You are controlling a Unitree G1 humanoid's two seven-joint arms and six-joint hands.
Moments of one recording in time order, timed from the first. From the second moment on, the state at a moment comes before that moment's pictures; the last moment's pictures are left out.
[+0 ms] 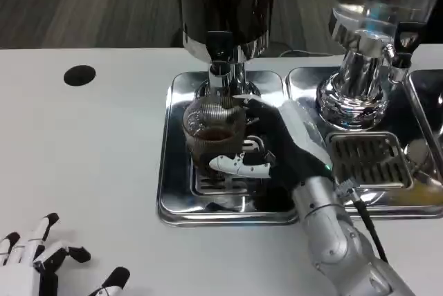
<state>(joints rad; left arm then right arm) 0.54 0.42 -0.13 0.09 0.83 -0.17 0.73 -0.38 -0.04 0.33 0.54 -0.48 -0.10 -0.26</state>
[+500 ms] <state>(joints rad) 0.52 0.42 -0.12 0.09 0.83 -0.17 0.73 -0.30 -0.08 0.30 0.48 -0.48 -0.15 -0.29</state>
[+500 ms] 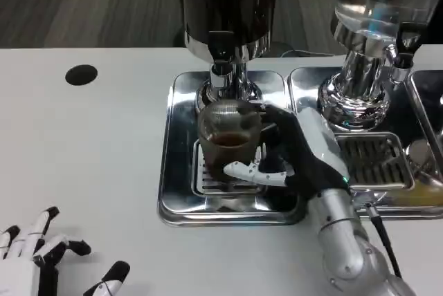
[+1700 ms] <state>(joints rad) 0.47 0.42 -0.14 0.05 0.84 -0.17 0.71 0.09 -0.24 0.14 -0.01 -0.48 -0.09 -0.18</state>
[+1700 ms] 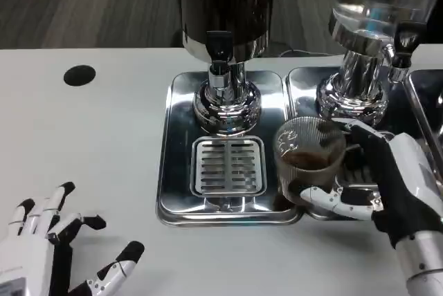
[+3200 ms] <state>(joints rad) 0.48 0.42 -0.17 -0.01 0.91 -0.15 0.70 0.41 -0.25 0.13 -0.09 -0.54 -0.32 -0.26</state>
